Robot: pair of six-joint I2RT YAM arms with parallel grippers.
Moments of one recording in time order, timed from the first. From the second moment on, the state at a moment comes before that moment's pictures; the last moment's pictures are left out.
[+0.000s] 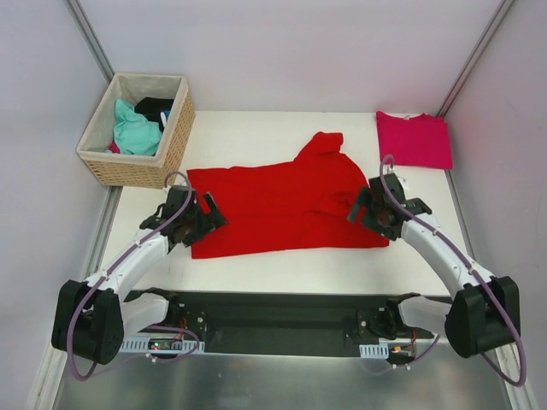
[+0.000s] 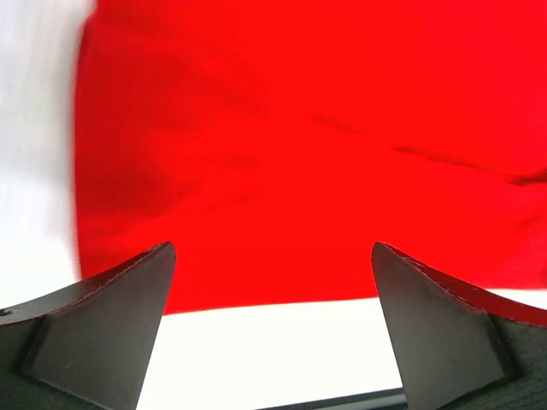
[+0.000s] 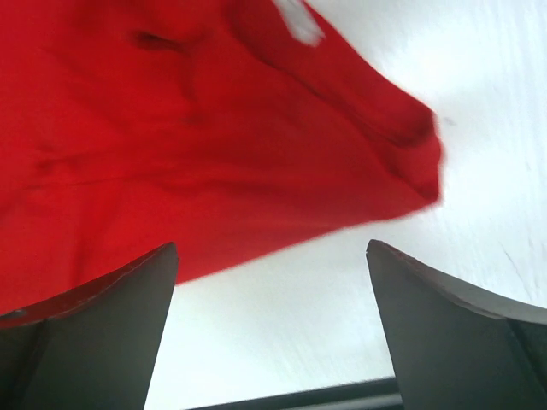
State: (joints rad) left arm -0.26 1.09 0.54 -0.39 0.08 -0.77; right arm 0.30 1.16 0.77 -0.71 0.20 0.68
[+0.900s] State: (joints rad) left arm -0.26 1.11 0.75 -0.50 0.05 -0.72; right arm 0.37 1.65 1.05 -0.54 0.15 0.63
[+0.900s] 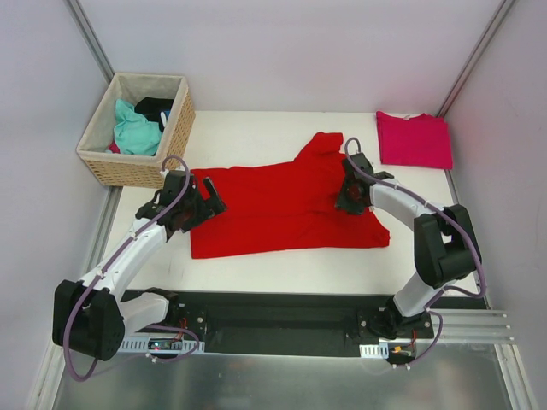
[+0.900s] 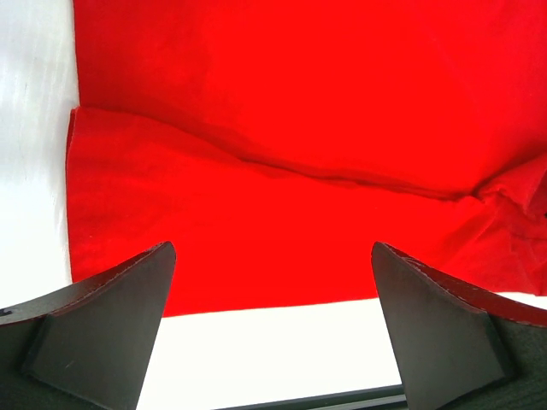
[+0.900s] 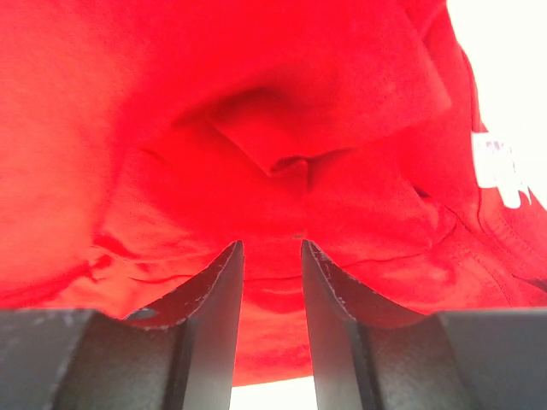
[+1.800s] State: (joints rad) left arm -0.26 1.13 0.75 -0.50 0.04 -0.72; right arm 0.37 1.70 1.07 -0.52 0.16 0.63
